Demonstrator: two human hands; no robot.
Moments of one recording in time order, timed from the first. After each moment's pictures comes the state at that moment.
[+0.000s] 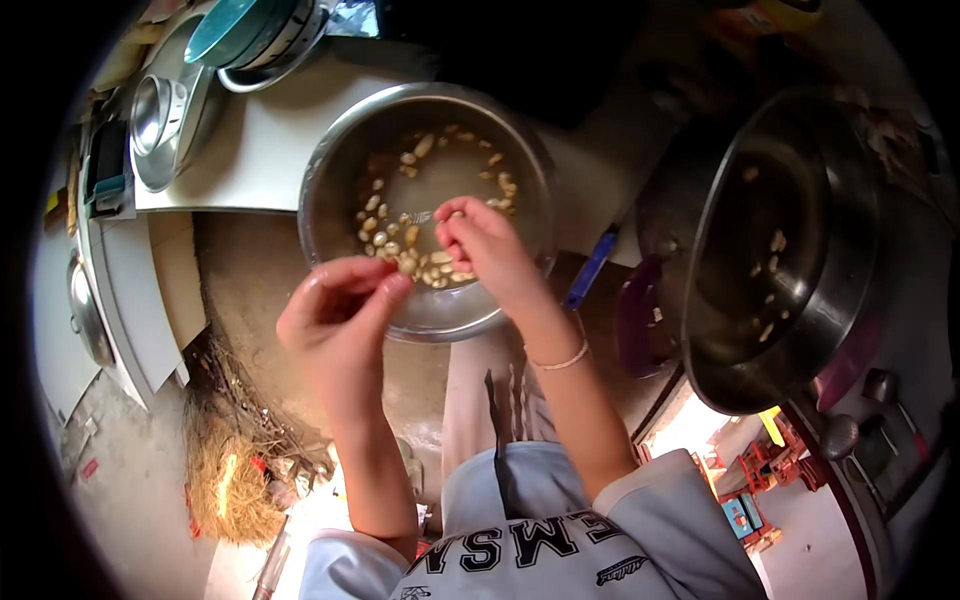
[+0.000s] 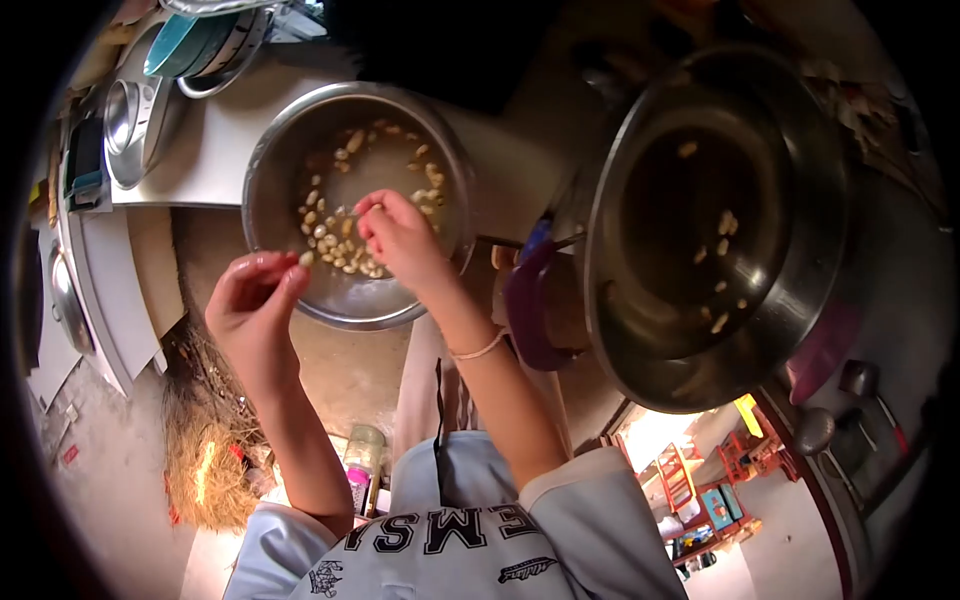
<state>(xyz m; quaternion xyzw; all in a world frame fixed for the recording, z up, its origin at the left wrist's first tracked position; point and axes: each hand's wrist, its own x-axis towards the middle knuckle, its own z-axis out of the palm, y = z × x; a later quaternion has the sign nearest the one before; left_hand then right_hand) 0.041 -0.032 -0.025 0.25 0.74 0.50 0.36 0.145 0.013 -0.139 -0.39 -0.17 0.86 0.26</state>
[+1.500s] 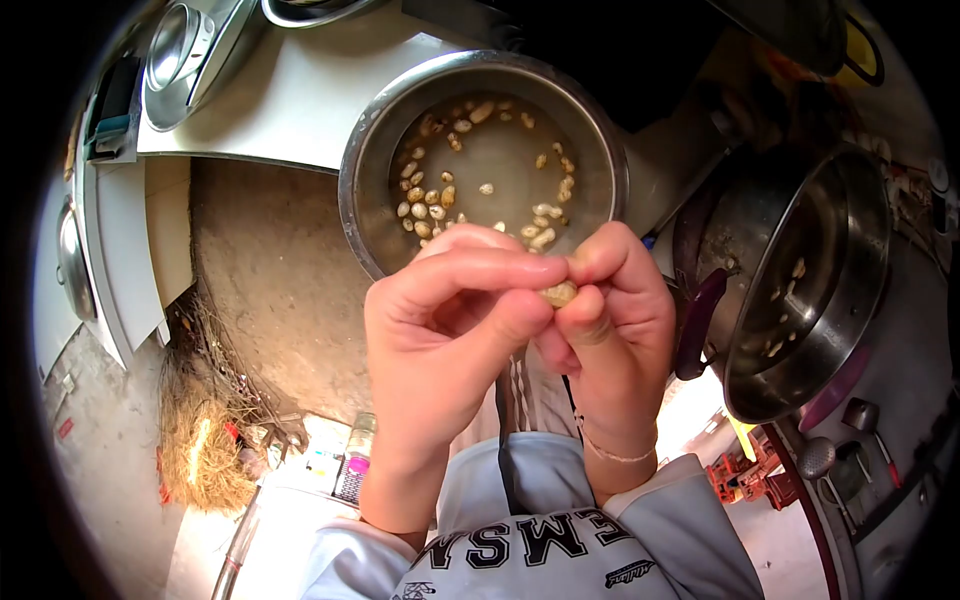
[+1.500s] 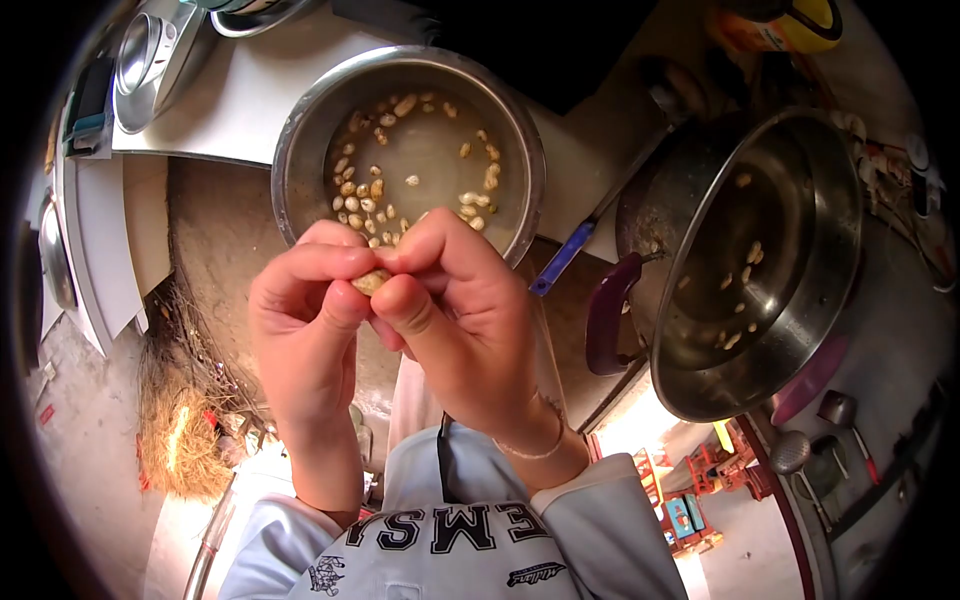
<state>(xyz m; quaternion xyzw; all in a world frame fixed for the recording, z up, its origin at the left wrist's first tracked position) 0.040 -0.032 -0.007 0.17 0.46 0.63 0.59 0.148 0.001 -0.014 -0.32 -0.28 0.81 0.40</state>
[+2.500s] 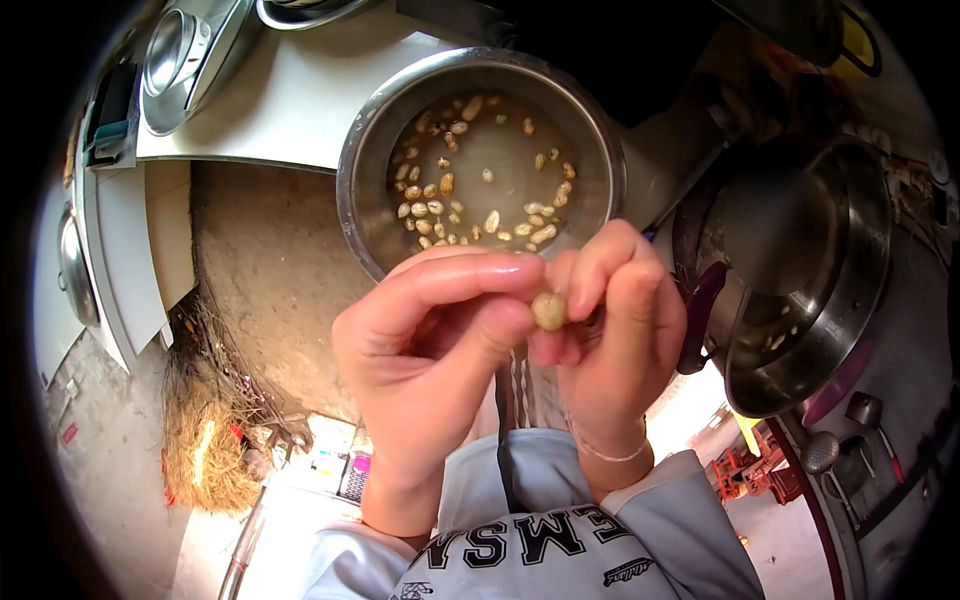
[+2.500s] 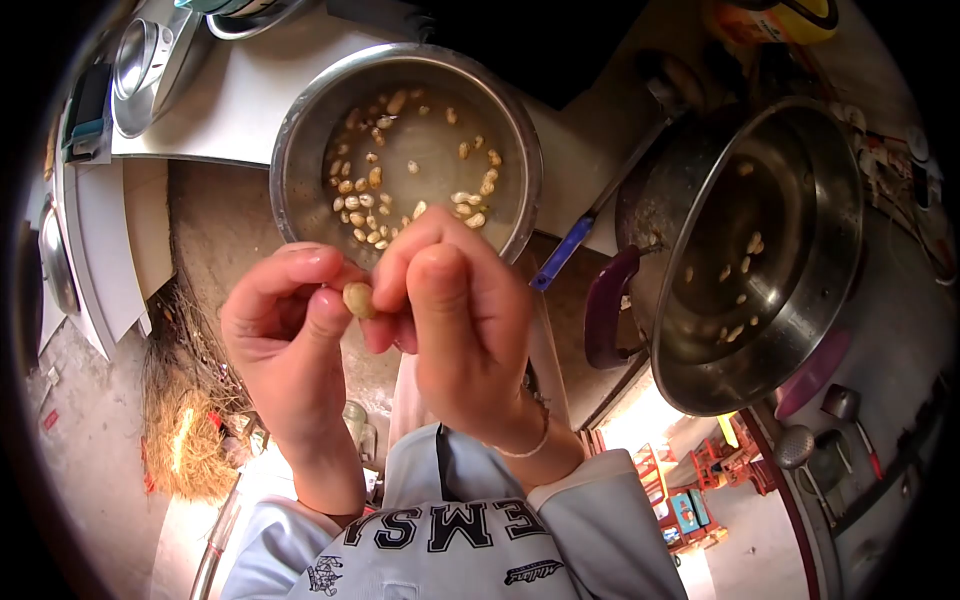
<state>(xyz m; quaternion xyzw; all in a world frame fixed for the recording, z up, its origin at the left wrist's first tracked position) 0.043 -0.035 0.006 0.18 0.51 0.65 0.54 0.141 0.000 -0.009 -0.36 -0.28 0.76 0.47</state>
